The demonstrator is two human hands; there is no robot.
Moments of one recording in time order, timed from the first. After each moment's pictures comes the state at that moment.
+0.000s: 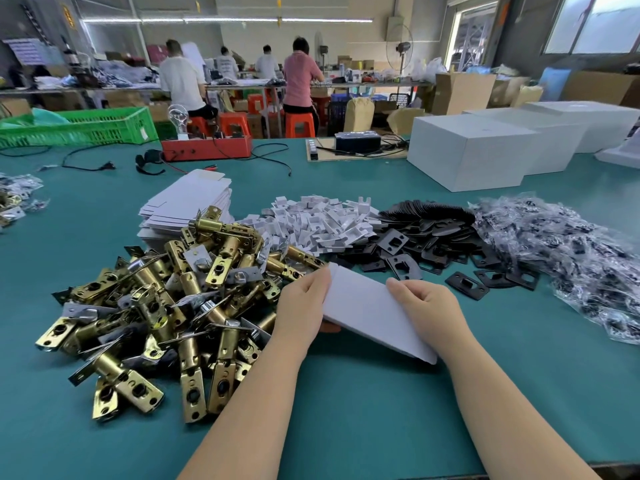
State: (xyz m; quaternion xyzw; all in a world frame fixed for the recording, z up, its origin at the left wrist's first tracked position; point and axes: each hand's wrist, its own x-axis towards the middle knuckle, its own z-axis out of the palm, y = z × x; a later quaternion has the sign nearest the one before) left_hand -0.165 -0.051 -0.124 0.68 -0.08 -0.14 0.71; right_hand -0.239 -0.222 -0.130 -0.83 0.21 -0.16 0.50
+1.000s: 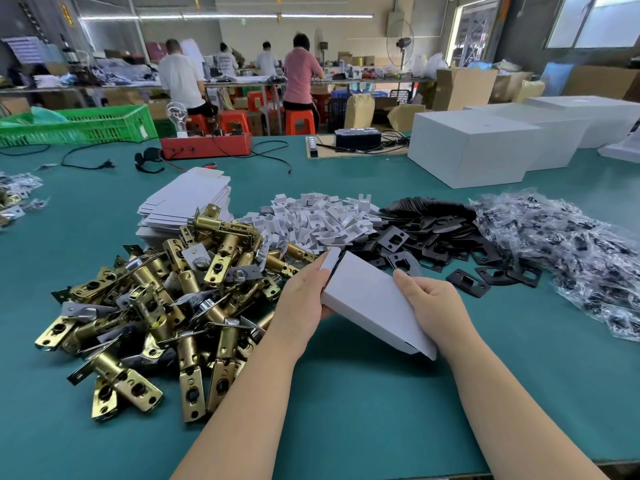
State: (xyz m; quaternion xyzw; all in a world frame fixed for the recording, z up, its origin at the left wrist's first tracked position) left_hand -0.160 -0.048 -0.125 0.61 -0.15 -0.19 0.76; right_hand -0.238 -0.225 -0.134 -0.79 0.21 -0.17 0.54
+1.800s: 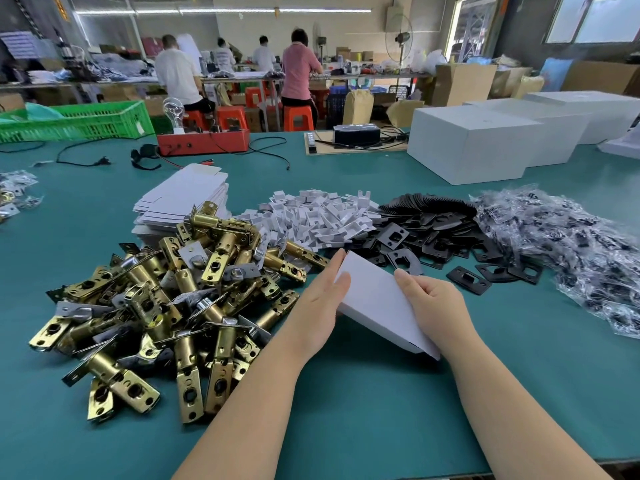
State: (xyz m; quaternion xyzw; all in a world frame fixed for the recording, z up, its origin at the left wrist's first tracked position) left_hand -0.173 -0.044 -0.126 0.70 -0.26 -0.20 0.64; right_hand -0.237 -0.226 -0.136 -0.84 0.22 -0.19 0.46
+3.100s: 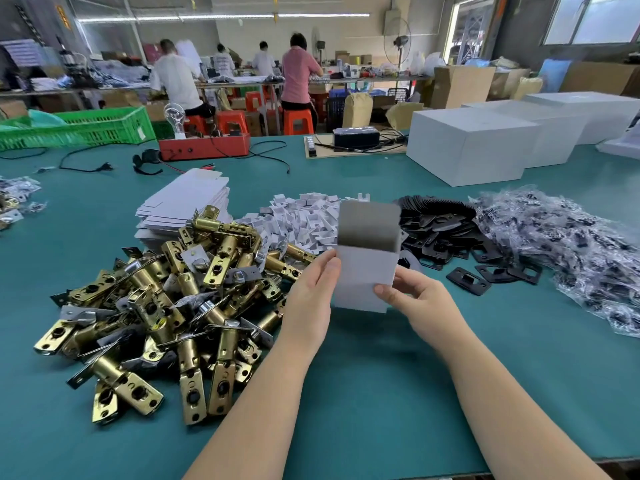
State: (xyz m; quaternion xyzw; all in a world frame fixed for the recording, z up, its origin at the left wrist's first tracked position) left_hand -0.177 -0.053 -0.118 0.66 -0.22 -0.09 0.71; right_hand -0.240 -0.212 -0.126 -0.78 0.05 -0.18 0.60
